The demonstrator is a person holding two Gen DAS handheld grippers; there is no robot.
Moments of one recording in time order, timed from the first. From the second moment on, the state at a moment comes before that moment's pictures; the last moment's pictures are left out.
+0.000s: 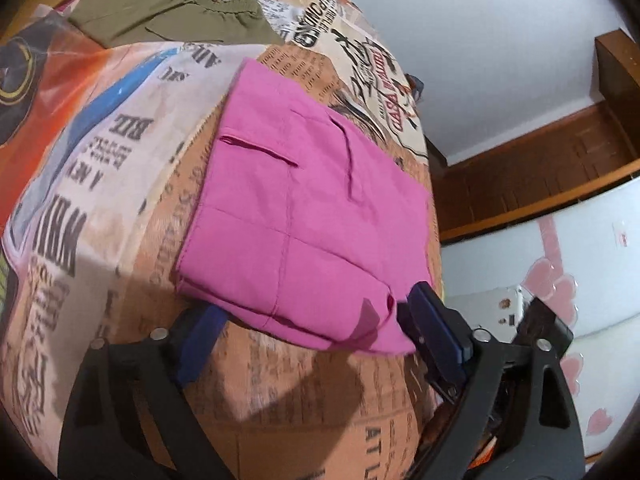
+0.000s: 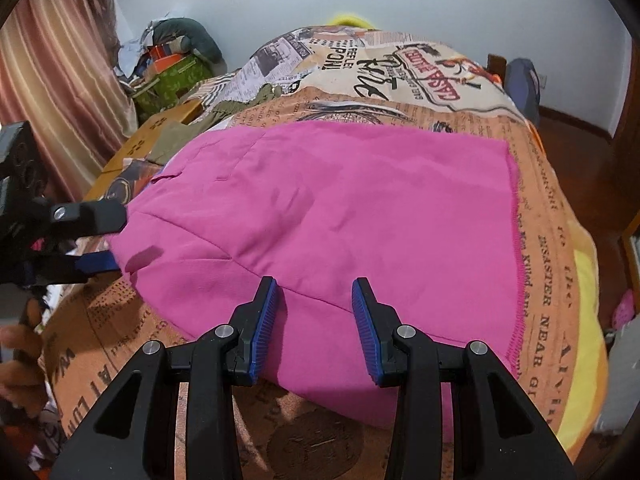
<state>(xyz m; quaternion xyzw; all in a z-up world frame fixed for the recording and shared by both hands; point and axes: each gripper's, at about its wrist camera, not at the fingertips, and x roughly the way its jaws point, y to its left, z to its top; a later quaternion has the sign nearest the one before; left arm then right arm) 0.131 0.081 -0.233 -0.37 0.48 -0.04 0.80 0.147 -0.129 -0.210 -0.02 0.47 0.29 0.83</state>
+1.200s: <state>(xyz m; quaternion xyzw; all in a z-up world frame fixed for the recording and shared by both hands) 0.039 0.104 -0.180 -0.13 0.39 0.10 0.91 0.117 -0.015 -0.195 -0.09 0.47 0.37 0.80</state>
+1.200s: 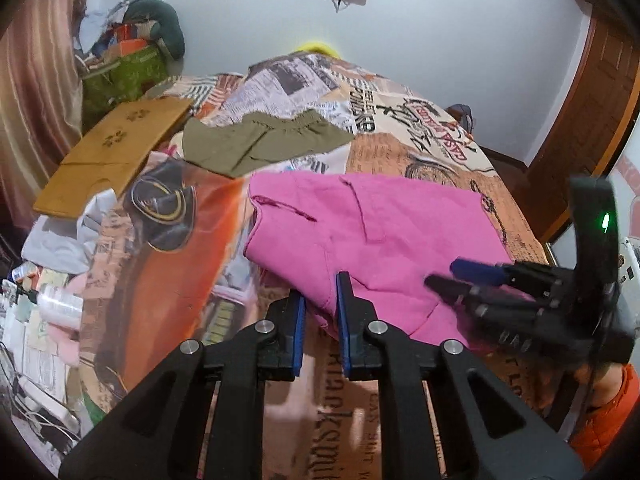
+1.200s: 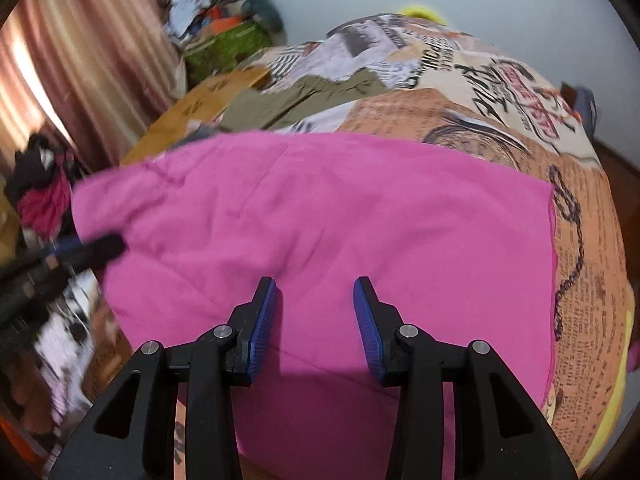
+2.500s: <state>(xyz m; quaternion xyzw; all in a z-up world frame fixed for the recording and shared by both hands) 0.102 -0.043 -0.115 0.03 0.36 -0.09 0.93 0.117 -0.123 -0.200 0.02 0.49 0.34 0.80</state>
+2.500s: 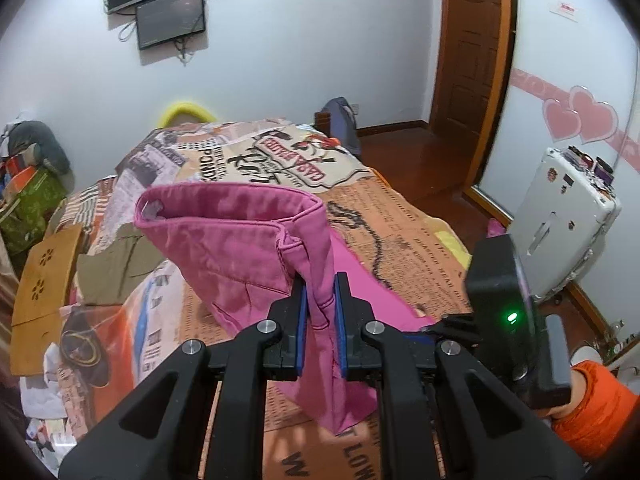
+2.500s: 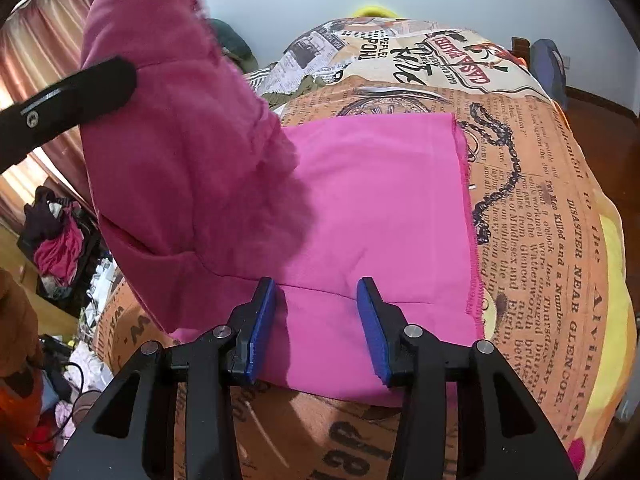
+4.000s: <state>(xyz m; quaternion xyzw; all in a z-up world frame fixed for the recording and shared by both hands) 0.130 -0.106 -0.153 0.01 0.45 -0.18 0.88 0.106 -0.243 -0.163 0.07 0.44 0.24 0.87</state>
